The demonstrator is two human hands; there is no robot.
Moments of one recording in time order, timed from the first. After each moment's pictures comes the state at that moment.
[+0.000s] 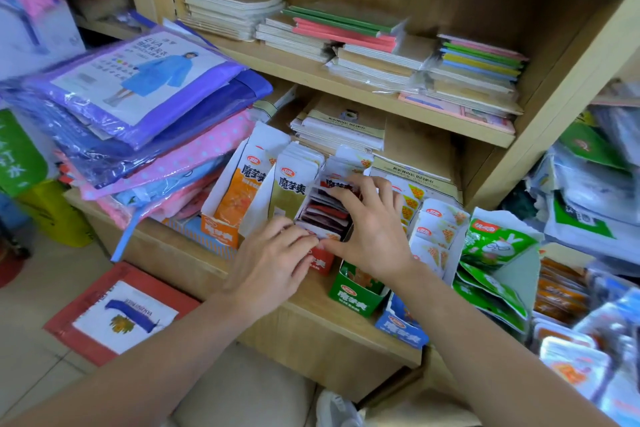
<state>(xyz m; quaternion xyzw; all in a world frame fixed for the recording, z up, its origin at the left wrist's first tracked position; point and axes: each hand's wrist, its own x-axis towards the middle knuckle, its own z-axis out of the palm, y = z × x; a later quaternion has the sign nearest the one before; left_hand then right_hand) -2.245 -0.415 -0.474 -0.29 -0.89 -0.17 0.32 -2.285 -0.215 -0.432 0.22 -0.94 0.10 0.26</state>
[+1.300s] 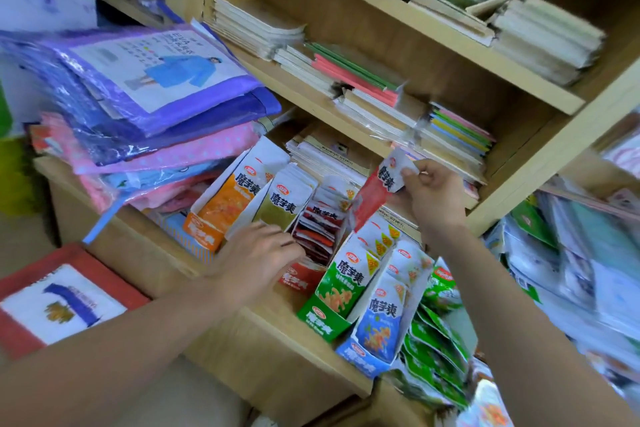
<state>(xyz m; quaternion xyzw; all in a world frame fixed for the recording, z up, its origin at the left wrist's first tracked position) -2.263 -0.422 -0.465 -0.32 -0.88 -0.20 0.28 -2.304 -0.184 -0.296 -0.01 -0.83 0.53 0.17</state>
